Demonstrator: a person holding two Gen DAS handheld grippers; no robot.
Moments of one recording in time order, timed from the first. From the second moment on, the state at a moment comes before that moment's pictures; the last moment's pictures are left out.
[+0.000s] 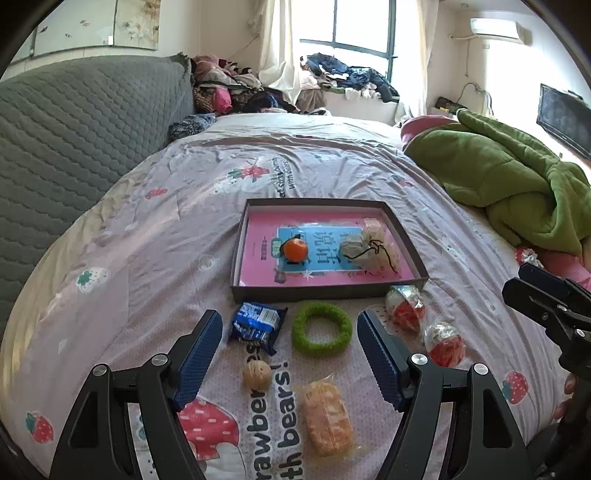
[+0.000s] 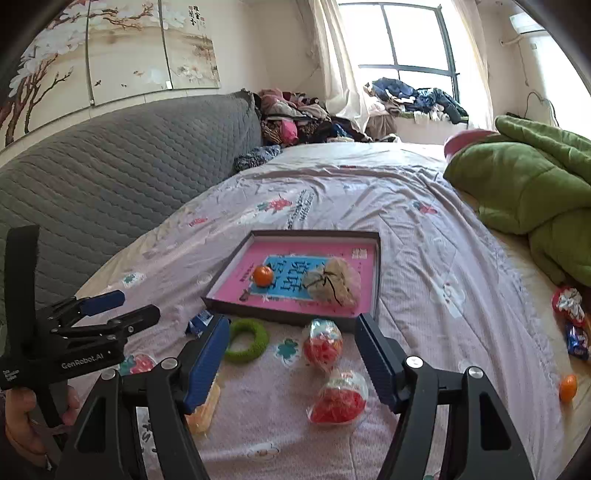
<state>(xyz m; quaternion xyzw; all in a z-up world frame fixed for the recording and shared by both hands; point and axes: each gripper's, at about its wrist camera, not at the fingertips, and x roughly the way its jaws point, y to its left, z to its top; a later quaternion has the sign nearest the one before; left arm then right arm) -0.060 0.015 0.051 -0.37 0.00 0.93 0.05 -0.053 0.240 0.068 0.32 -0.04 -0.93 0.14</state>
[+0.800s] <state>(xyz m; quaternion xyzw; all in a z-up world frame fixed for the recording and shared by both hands) -0.052 0.016 0.017 -0.40 0.01 0.92 0.05 -0.050 0.240 0.045 0.35 -0.03 -0.93 0.13</state>
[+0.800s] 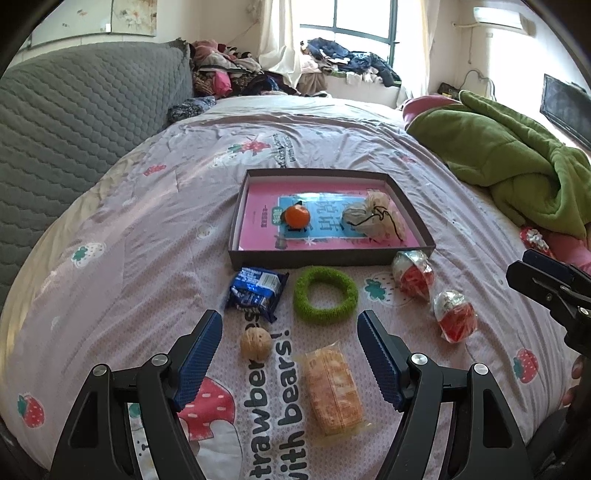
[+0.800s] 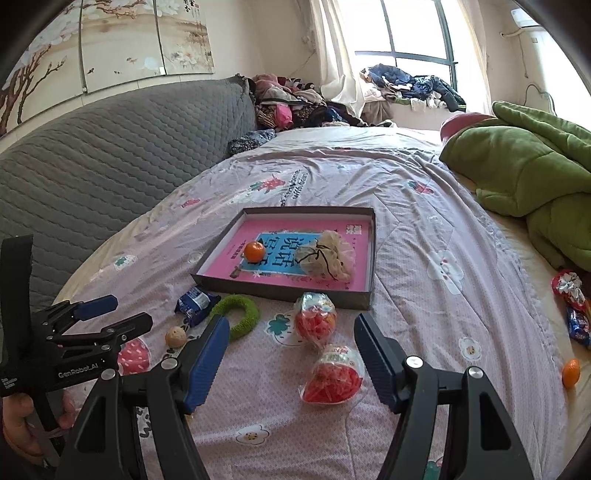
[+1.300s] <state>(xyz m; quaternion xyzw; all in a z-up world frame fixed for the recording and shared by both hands) -0.040 0.031 -0.019 -0.42 0.01 0.90 0.06 -0.052 0.238 0.016 0.38 0.00 -0.92 0.10</state>
